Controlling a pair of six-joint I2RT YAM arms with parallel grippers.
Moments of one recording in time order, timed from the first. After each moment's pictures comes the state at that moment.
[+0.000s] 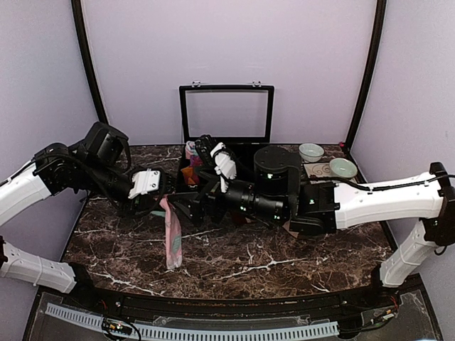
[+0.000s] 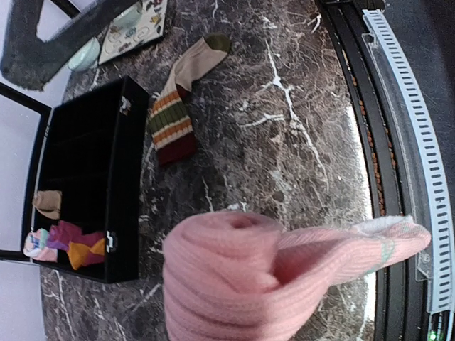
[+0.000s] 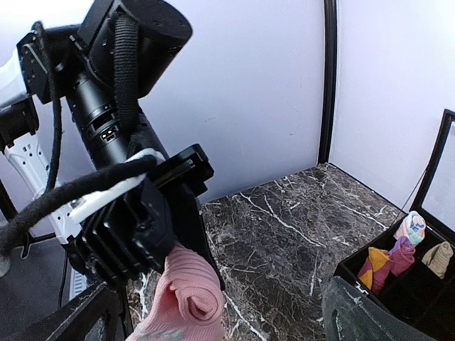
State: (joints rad) left arm -0.80 1.08 1.18 -0.91 0.25 0.79; right arm 1.30 1.55 1.20 0.28 0.09 0.10
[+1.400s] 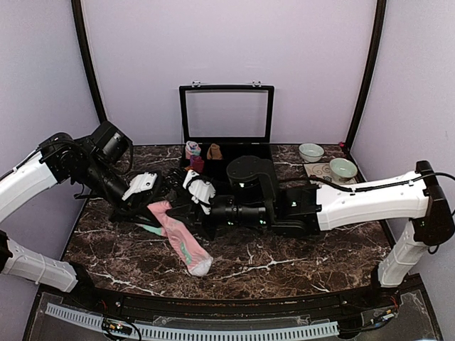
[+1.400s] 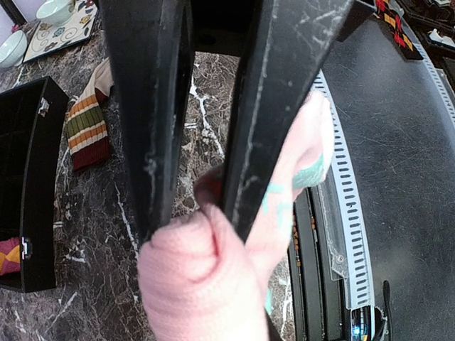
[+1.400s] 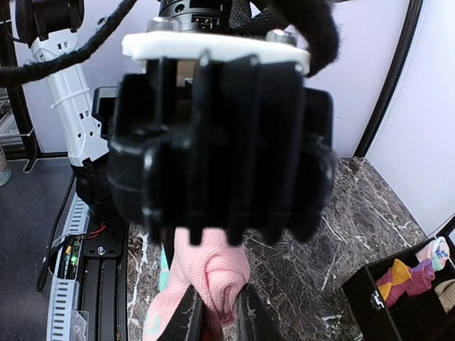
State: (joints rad) left arm -0.73 1.16 1.26 -1.17 0.57 0.78; right arm 1.31 1.66 1.28 0.14 -0.05 -0.14
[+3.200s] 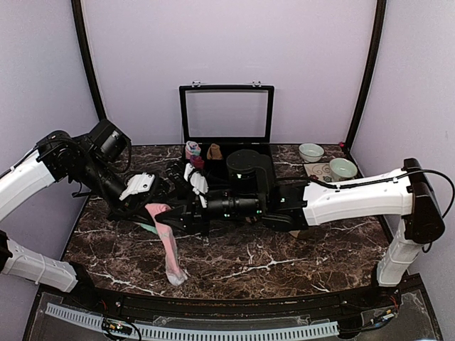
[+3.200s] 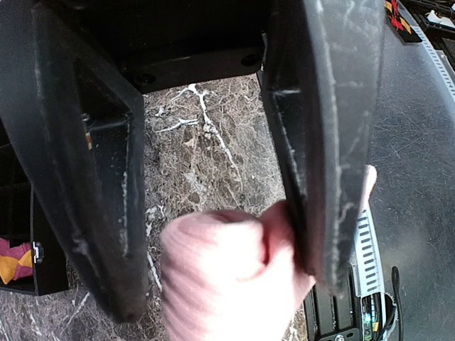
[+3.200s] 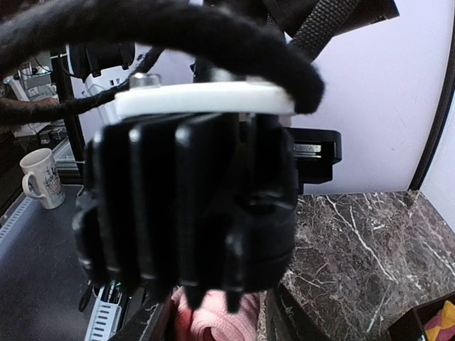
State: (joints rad) left arm -0.73 1.16 1.29 -1.20 0.54 0.85; right arm 1.25 1.74 1.30 0.32 -0.36 -0.05
